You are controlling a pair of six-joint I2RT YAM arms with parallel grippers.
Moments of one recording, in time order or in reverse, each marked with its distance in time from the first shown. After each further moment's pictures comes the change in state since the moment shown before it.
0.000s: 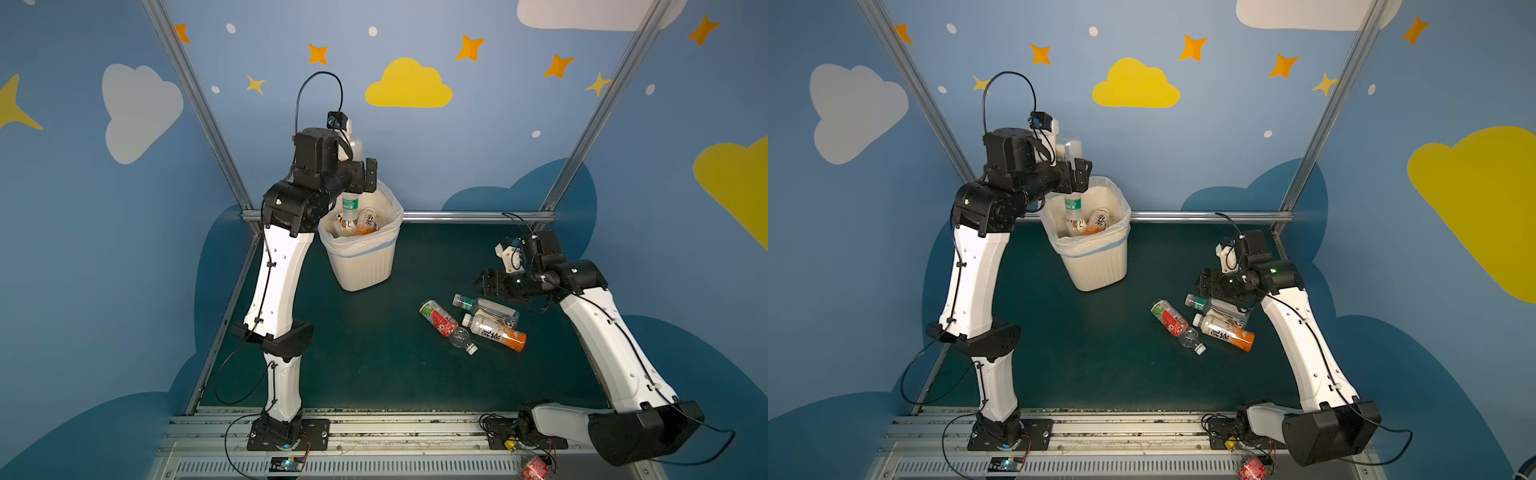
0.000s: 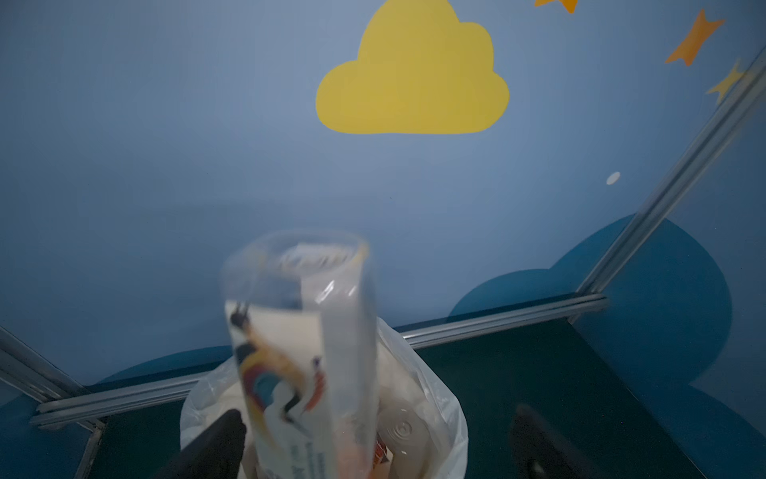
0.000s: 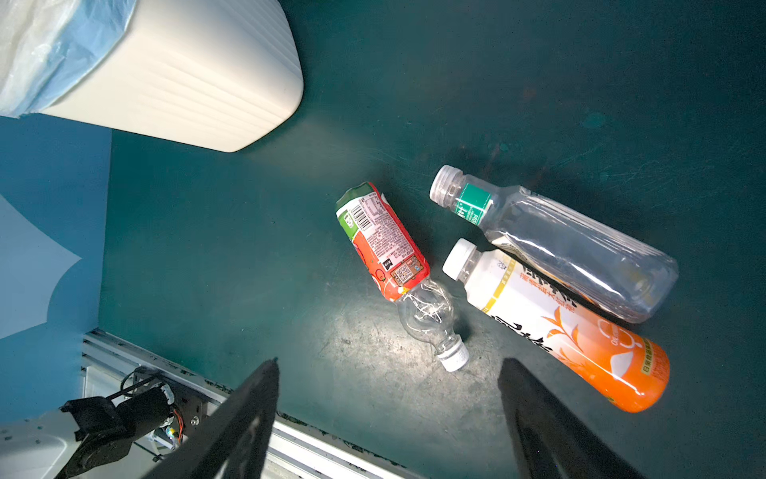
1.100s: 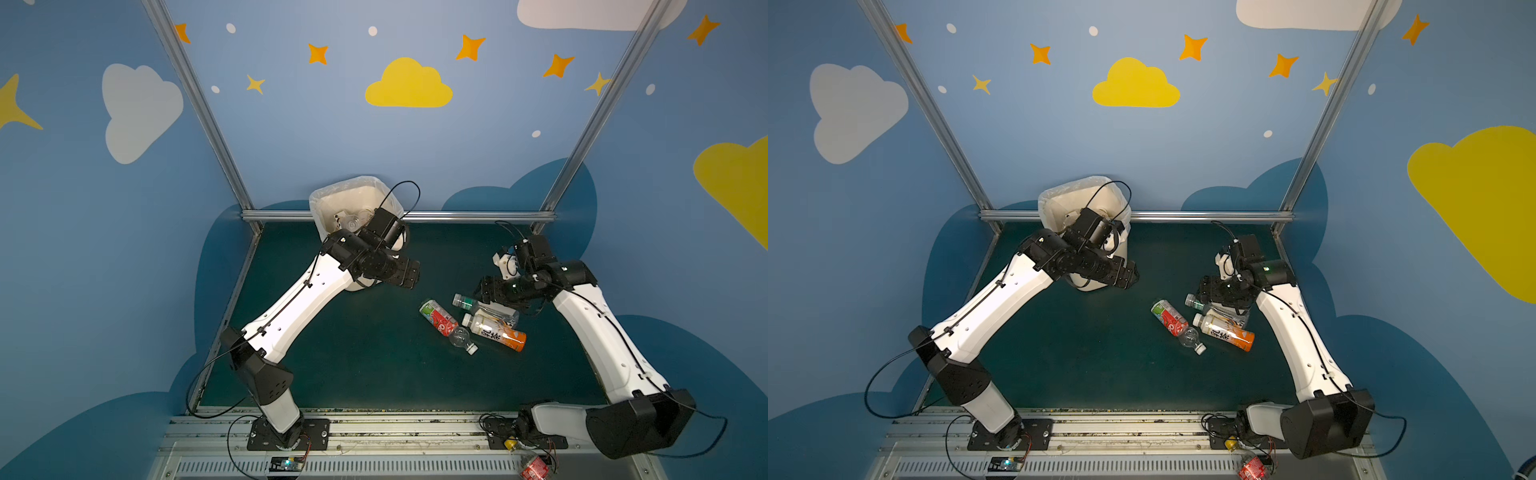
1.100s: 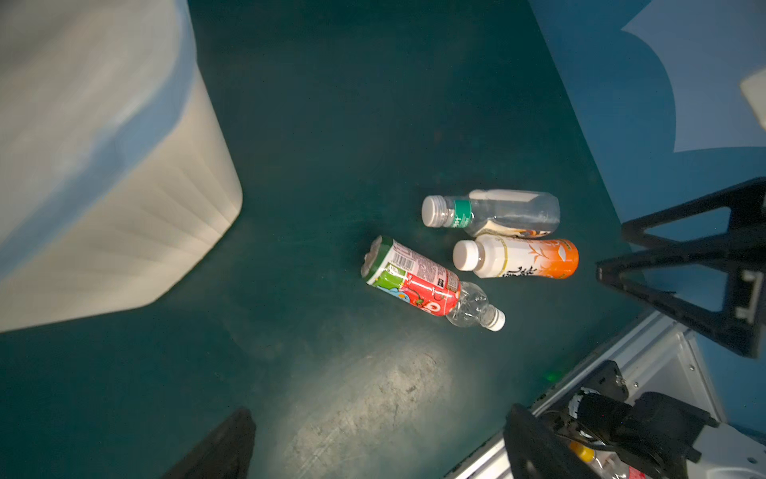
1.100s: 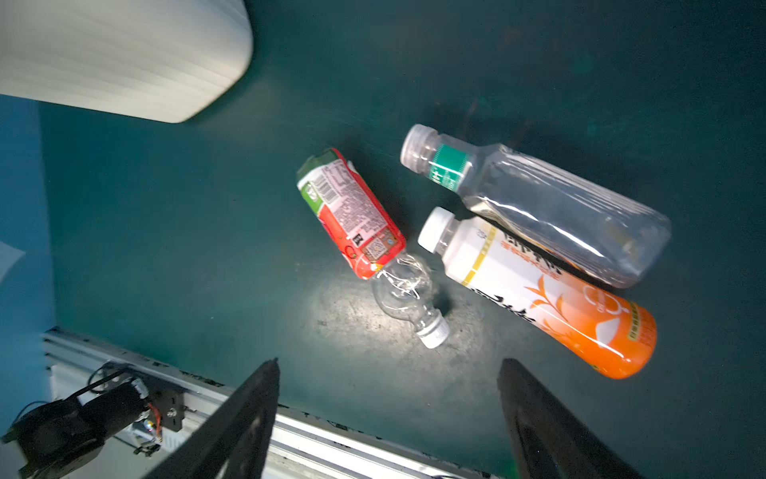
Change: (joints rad) left arm -0.313 -0.352 -0.978 -0.084 0.245 -0.267; right arm -0.001 0.053 -0.040 -0.071 0.075 -0.005
